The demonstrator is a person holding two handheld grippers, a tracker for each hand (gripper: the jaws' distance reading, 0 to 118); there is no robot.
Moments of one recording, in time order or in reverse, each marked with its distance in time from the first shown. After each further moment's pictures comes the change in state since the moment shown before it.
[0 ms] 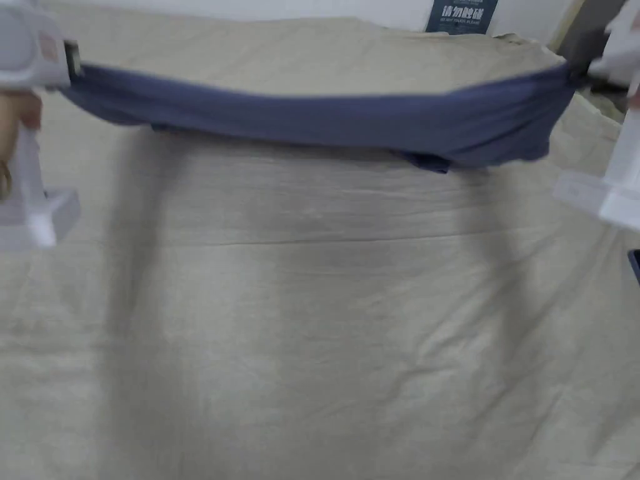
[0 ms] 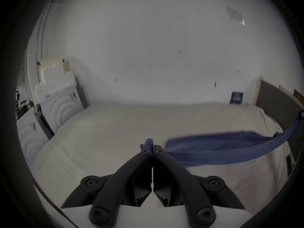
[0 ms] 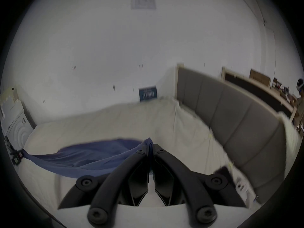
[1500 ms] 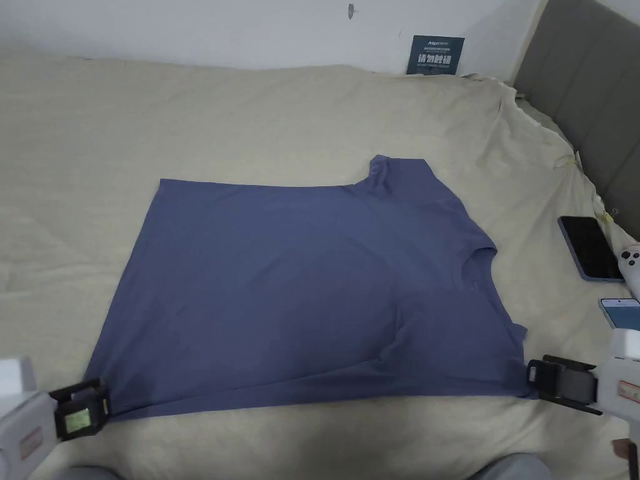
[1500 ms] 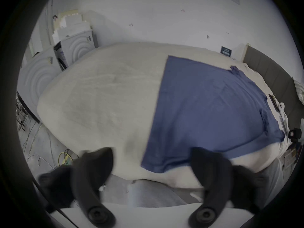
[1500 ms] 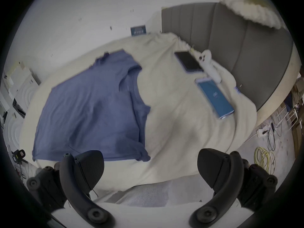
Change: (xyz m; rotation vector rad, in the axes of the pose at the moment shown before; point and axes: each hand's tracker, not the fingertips) left arm -0.107 -0.317 0.289 -0.233 0.002 0.100; right arm 0.161 -0.322 0.222 -0.258 0.020 0.031
